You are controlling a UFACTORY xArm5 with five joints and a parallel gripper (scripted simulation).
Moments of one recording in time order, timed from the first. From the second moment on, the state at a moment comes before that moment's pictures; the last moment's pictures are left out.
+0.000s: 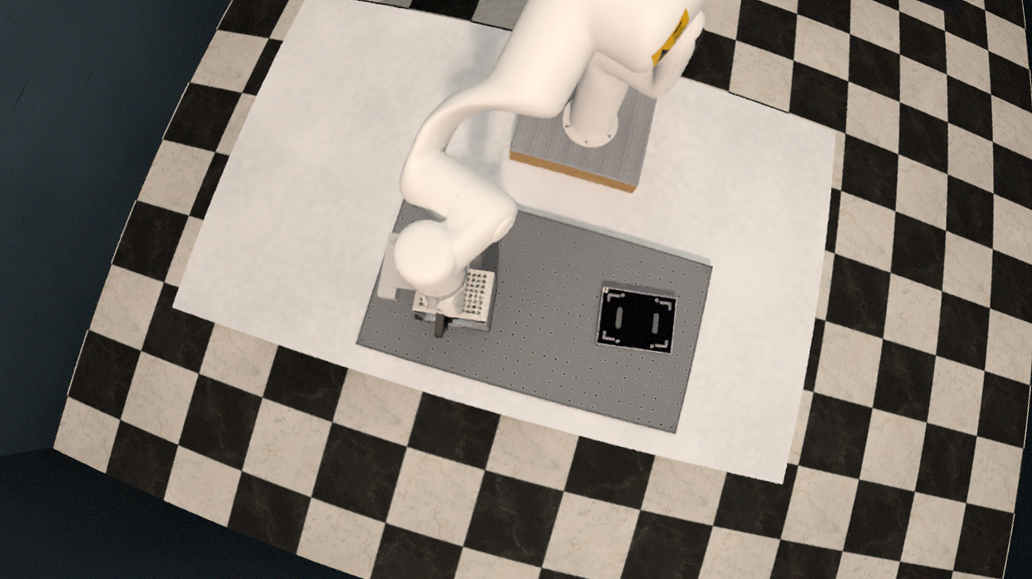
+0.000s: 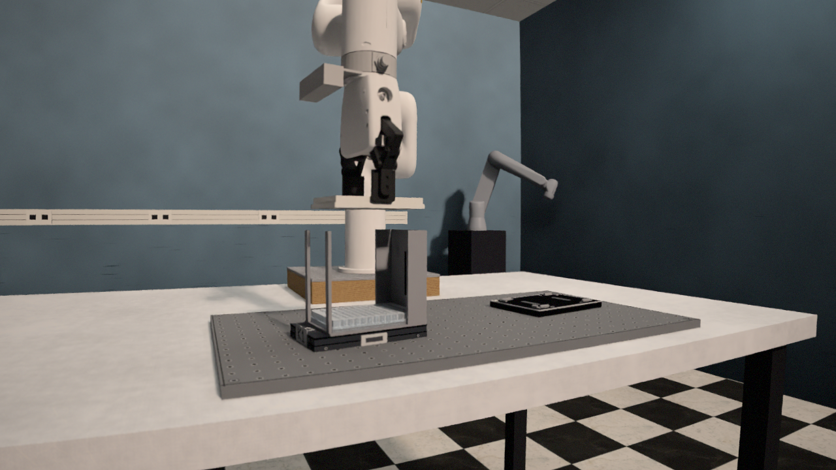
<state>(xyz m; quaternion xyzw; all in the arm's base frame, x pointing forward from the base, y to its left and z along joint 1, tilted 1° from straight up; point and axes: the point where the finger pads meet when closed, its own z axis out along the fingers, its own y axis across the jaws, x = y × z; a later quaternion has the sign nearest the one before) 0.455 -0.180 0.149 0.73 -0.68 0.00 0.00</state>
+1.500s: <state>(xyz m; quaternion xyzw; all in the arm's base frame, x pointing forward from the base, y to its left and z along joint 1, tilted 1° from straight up) 0.438 -0.051 0.148 0.73 -0.68 0.00 0.00</state>
